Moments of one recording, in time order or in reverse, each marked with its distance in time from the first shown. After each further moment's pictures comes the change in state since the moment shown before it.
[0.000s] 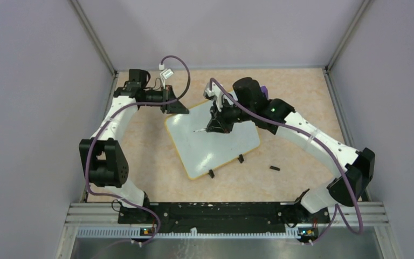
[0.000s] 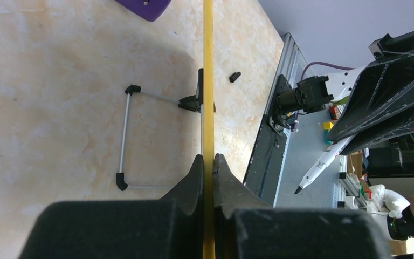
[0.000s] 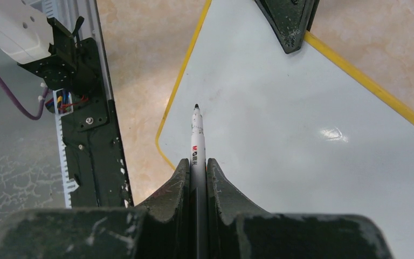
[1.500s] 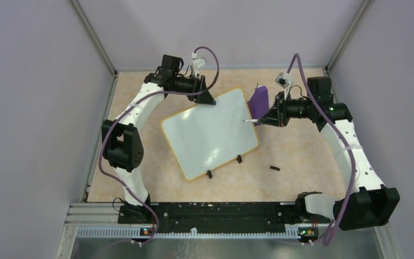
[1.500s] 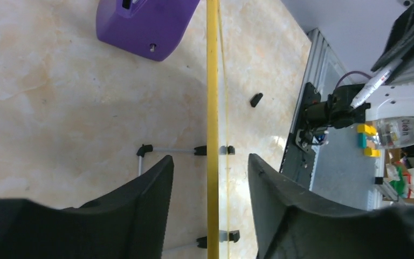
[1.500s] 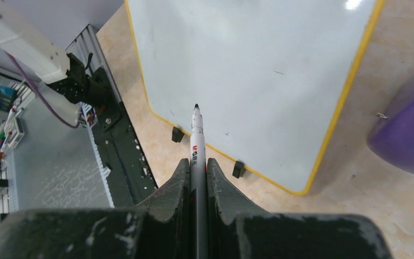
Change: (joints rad) left arm -0.247 0.244 0.301 0.136 -0.195 -0.133; right arm -0.716 -0.247 -0.227 -0.212 -0.496 -0.040
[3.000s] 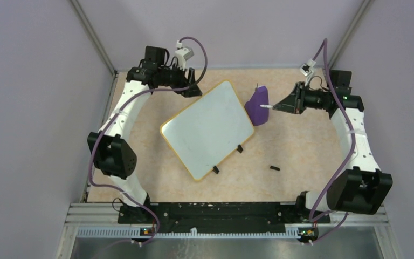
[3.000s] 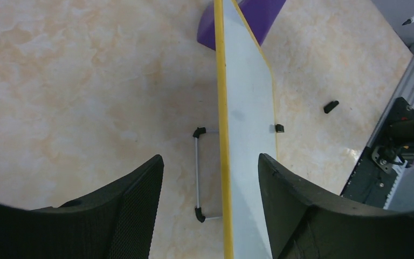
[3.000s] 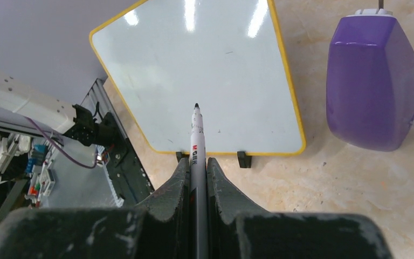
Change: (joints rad) left arm 0.059 -0.151 0.090 -0.184 -0.321 0.162; right arm -0.214 0.130 0.061 0.051 -0.117 0.108
